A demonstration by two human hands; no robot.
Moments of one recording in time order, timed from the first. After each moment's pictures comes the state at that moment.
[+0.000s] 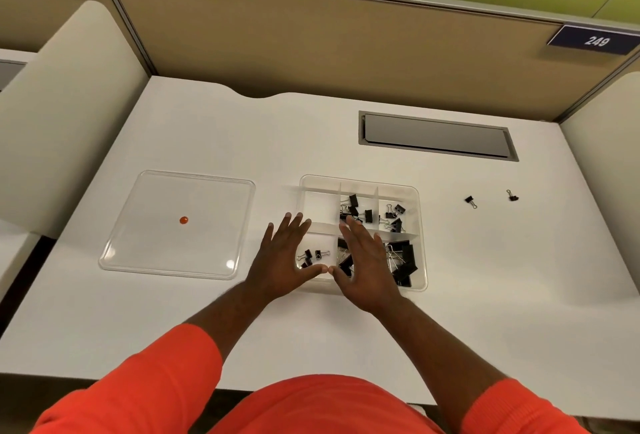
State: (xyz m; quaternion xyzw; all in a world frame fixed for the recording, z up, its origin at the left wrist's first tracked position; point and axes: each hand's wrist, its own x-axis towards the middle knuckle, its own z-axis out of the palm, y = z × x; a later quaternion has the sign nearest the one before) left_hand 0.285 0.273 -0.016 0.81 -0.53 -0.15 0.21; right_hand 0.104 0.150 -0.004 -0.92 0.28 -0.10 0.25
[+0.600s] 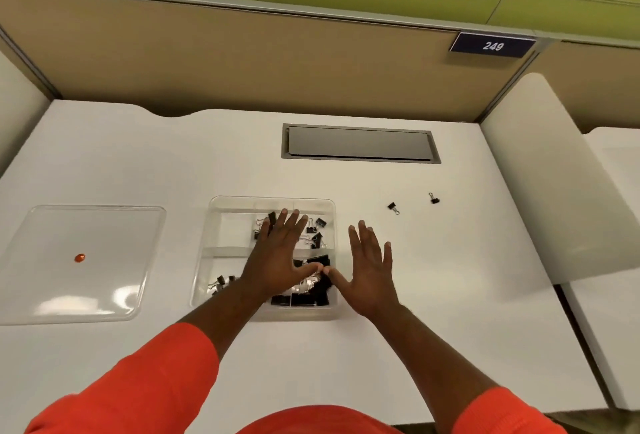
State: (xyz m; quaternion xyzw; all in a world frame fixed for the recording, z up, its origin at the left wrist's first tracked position) left_hand 0.185 0.119 0.003 0.78 -0.59 -0.12 0.16; right_hand -0.020 0.025 0.002 -0.90 0.40 -0.05 0.17
